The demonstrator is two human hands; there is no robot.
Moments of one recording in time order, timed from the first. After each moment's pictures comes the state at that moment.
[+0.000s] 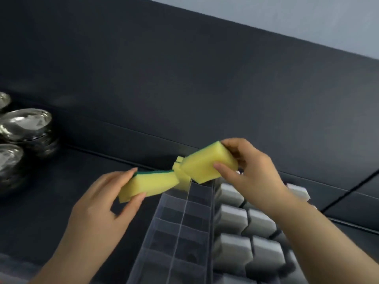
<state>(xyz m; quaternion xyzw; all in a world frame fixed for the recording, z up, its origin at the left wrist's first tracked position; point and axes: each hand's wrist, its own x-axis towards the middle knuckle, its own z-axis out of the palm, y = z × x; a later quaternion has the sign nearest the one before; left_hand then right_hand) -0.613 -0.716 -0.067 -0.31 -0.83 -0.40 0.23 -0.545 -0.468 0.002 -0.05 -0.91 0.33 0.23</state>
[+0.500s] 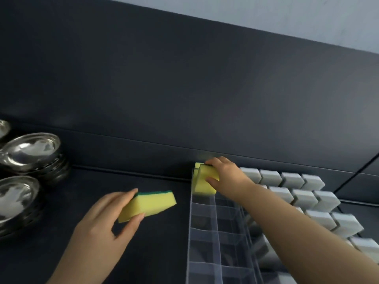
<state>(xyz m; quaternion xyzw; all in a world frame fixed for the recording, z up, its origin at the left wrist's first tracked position) -0.679 -0.787 -0.083 -0.39 -0.81 -0.39 0.17 -0.636 -0.498 -0.068 -0.16 -0.98 0.14 0.05</state>
